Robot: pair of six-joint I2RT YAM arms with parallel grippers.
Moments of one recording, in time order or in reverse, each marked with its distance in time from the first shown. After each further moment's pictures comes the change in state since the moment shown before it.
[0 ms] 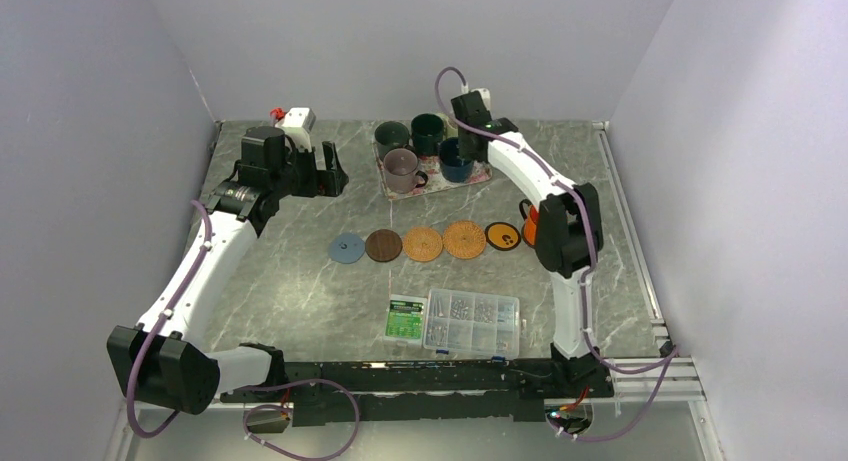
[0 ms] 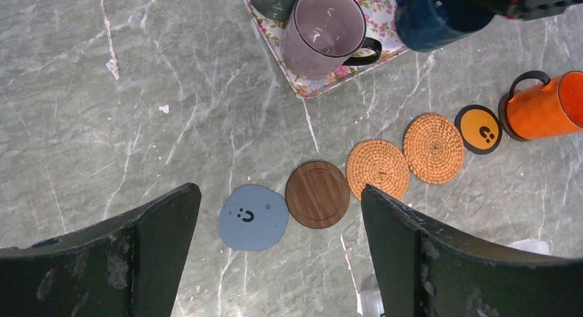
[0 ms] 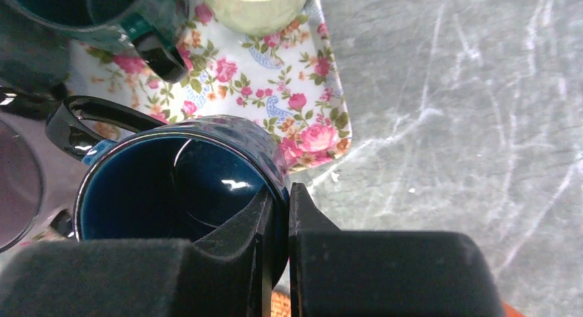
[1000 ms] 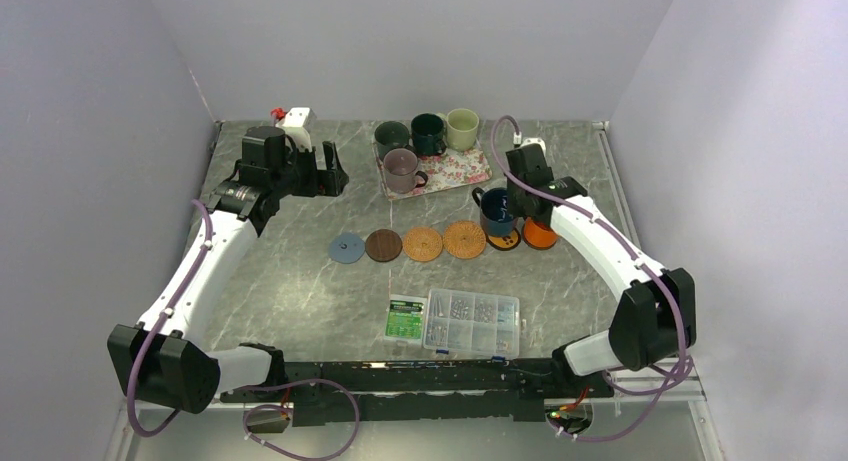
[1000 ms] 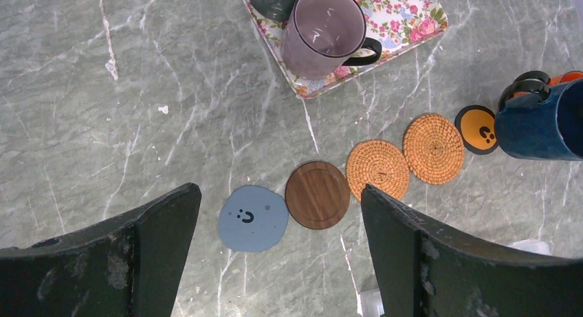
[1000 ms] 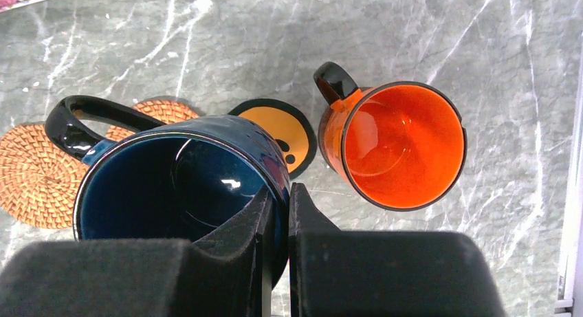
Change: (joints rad) left arm 0.000 0.005 0.000 0.004 0.002 0.000; right arm -0.051 -0.737 -0.758 -0.005 -0.042 -0.008
